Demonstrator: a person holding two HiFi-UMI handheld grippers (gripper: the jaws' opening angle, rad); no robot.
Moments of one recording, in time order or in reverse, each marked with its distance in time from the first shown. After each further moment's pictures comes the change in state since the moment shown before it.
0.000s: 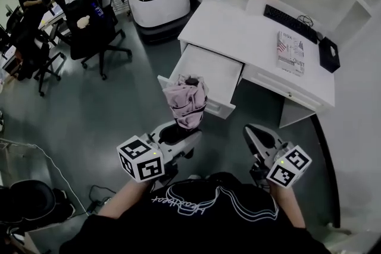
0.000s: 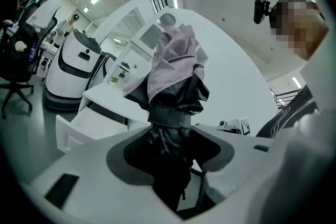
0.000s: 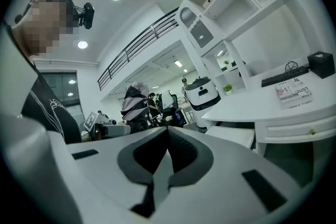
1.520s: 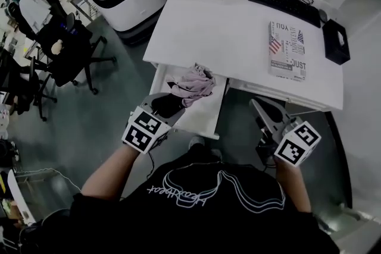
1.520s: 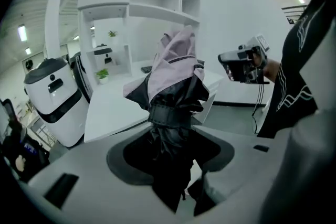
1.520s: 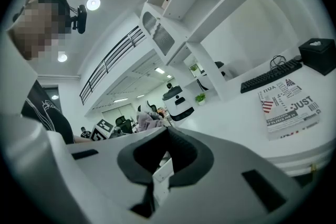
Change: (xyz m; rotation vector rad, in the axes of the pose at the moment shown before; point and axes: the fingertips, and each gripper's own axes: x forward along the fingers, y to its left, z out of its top) left arm 0.210 0.194 0.038 0.543 0.628 0.184; right arm 0.065 -0.239 0.094 0.148 -0.069 -0.123
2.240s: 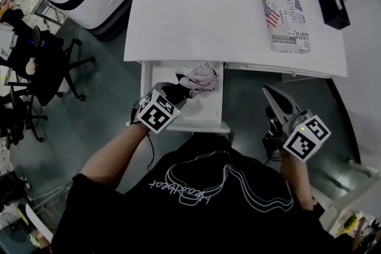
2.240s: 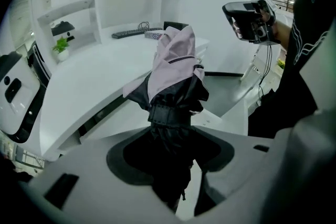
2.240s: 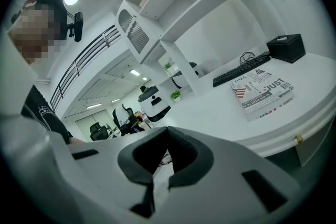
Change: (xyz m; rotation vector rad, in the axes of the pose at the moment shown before) left arm 0.120 0.037 -0.091 0.192 0.289 -0.240; right arm 0.015 -0.041 -0.032 0.122 -0.027 -0.275
